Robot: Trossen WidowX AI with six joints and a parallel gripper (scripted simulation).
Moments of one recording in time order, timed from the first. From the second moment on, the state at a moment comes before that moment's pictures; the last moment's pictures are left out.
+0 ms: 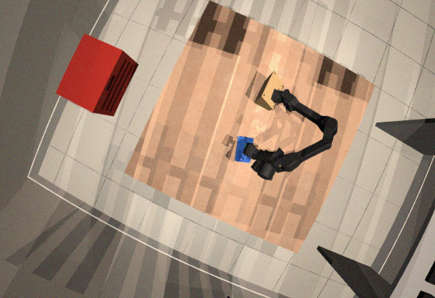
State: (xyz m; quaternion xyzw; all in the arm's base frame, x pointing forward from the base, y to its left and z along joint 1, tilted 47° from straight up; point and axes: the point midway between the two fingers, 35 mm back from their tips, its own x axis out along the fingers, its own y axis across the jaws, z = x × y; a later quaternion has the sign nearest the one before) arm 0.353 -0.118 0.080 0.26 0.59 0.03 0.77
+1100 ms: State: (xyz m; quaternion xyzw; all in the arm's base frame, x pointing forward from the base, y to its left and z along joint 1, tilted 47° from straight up) arm 0.334 -0.081 0.013 0.36 0.61 0.19 0.68
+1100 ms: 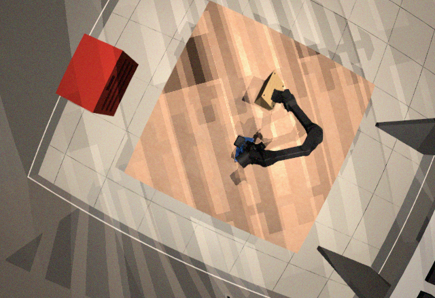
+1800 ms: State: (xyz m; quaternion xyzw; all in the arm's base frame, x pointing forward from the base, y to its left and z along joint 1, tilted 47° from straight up) arm 0.335 -0.071 0.004 0.36 0.62 0.19 0.68
